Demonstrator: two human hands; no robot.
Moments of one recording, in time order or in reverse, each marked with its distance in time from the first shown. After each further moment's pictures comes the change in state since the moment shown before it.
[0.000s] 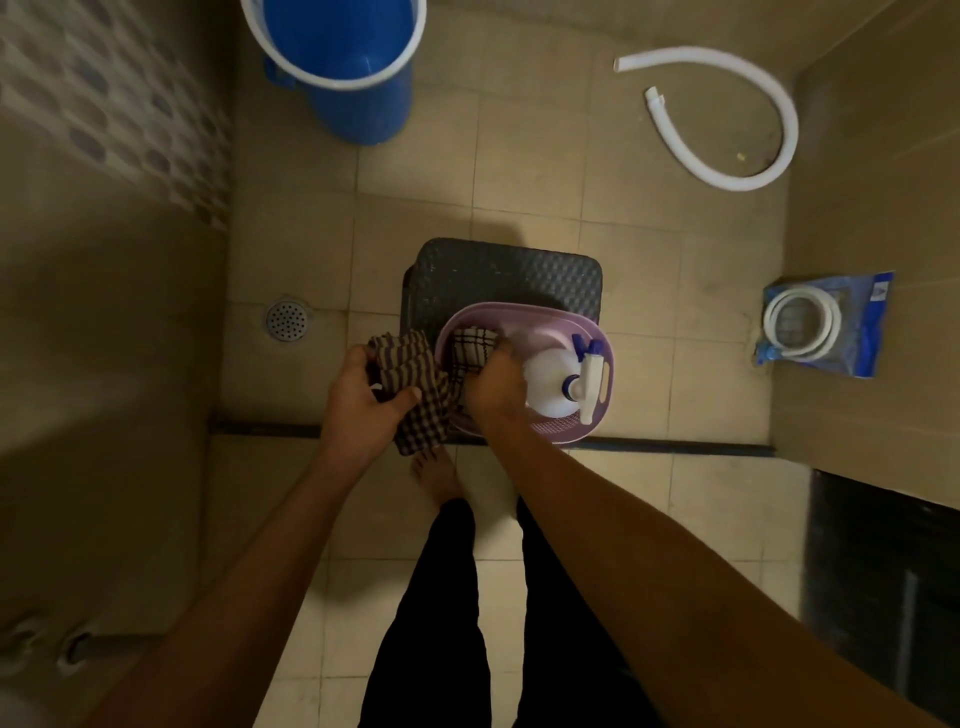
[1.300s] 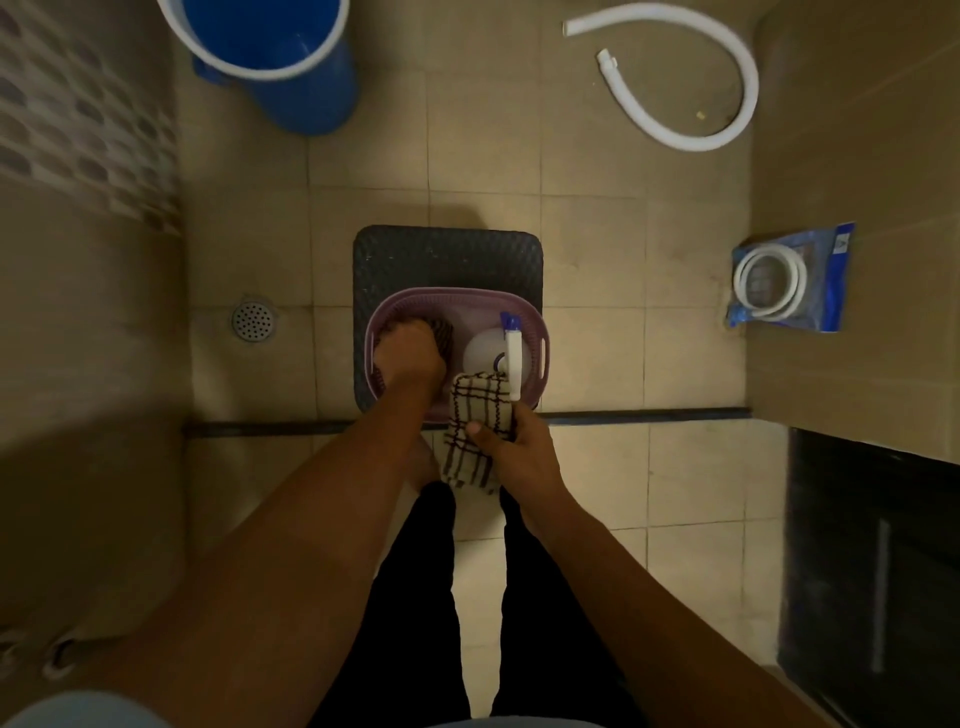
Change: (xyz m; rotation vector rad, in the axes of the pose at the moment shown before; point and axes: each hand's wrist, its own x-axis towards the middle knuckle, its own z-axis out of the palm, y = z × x) left_hand 0.050 0.033 0.138 1.005 -0.079 -0.029; right_hand -0.090 0.078 -0.100 0.565 -0.135 0.141
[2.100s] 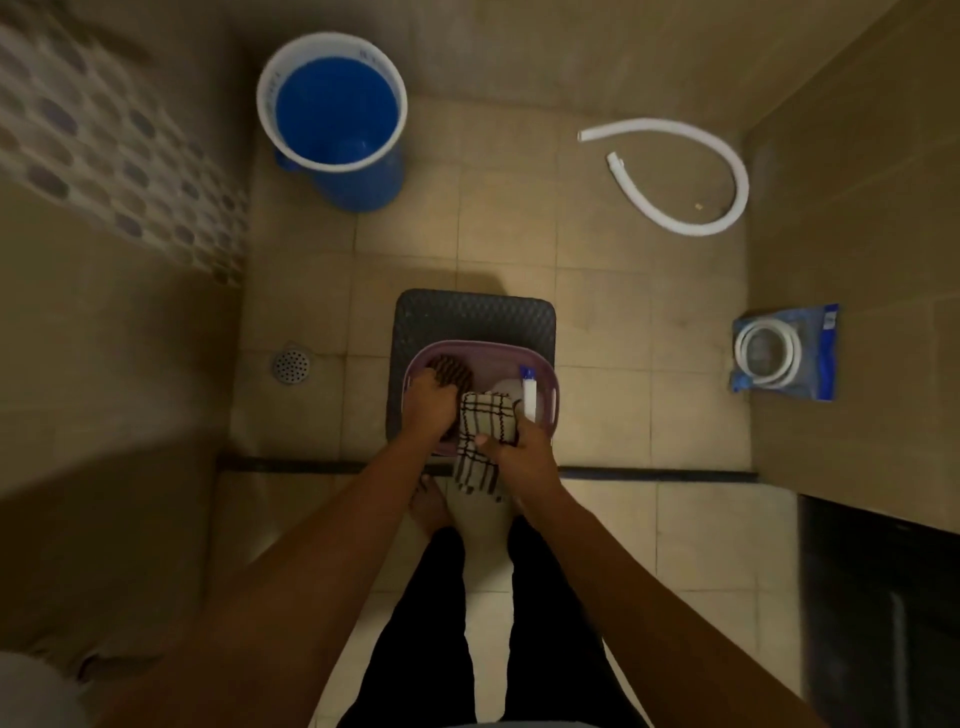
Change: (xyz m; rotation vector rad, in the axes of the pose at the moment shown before) left_hand -0.033 -0.016 -0.025 -0.798 -0.014 -0.145; right_hand -0.006 -0.048 0.012 -0.115 -0.057 -0.075
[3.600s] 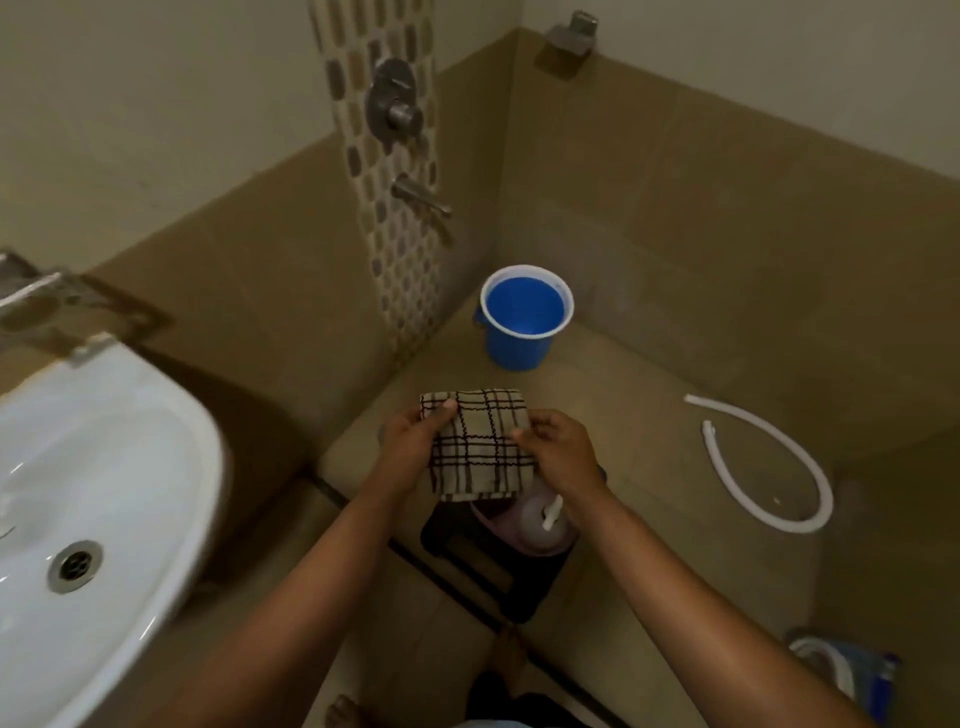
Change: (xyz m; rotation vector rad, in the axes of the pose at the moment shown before) left_hand -0.285 0.026 -0.133 -1.053 0.318 0.246; right_hand -0.149 -0.152 -0.044 -0.250 -0.410 -0.573
